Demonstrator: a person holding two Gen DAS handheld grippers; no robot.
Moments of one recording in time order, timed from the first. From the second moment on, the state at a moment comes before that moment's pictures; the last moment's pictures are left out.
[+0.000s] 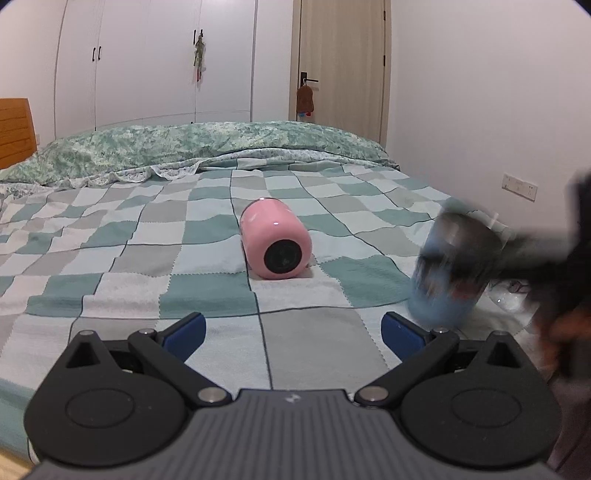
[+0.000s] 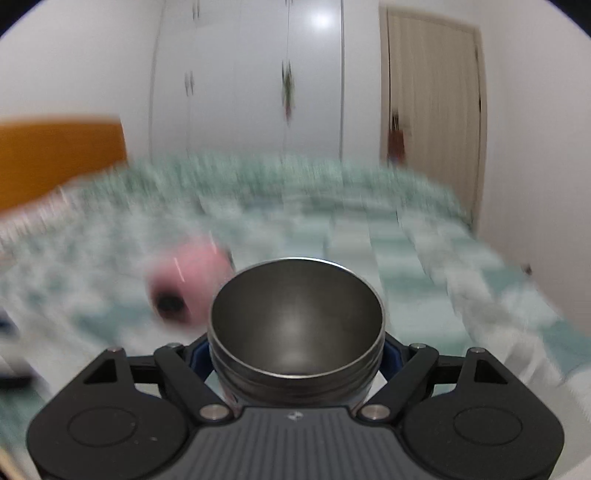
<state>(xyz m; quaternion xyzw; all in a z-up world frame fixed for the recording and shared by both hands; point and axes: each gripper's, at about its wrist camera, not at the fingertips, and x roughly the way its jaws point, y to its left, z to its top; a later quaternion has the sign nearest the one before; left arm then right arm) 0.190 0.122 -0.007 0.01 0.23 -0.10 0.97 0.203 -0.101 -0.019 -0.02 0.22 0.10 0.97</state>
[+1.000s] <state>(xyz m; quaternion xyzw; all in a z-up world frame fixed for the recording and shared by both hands) 0.155 0.099 0.017 0.03 0.20 -0.07 0.98 0.168 -0.123 -0.006 0.00 0.13 0.12 0.99</state>
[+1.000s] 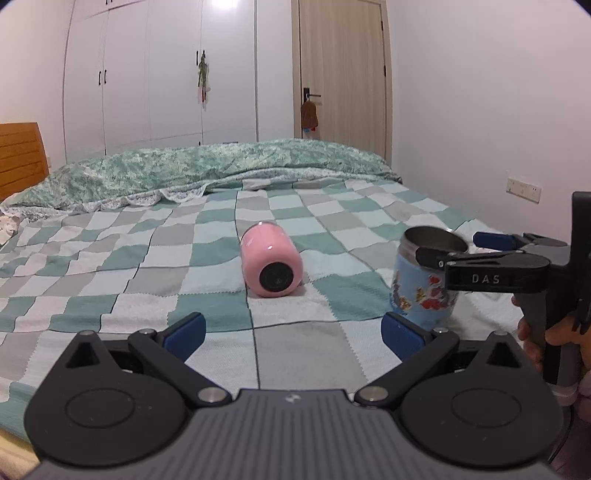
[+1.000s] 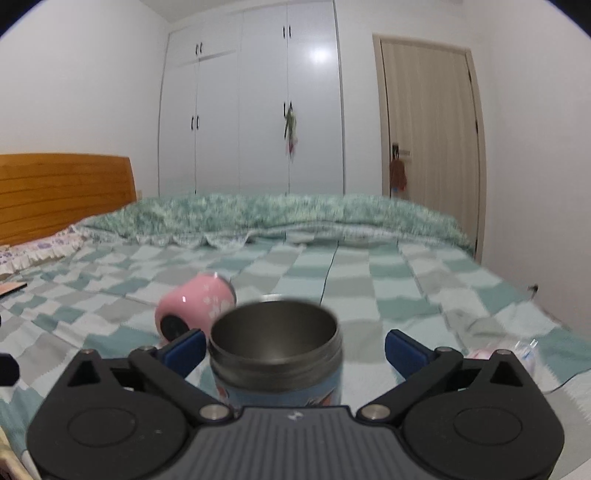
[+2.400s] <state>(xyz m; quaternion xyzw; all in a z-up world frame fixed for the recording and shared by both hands) -0.031 0.001 0.027 -0.02 0.05 -0.02 1.00 -0.080 -0.219 0.022 0.02 0.06 0.10 0.99</state>
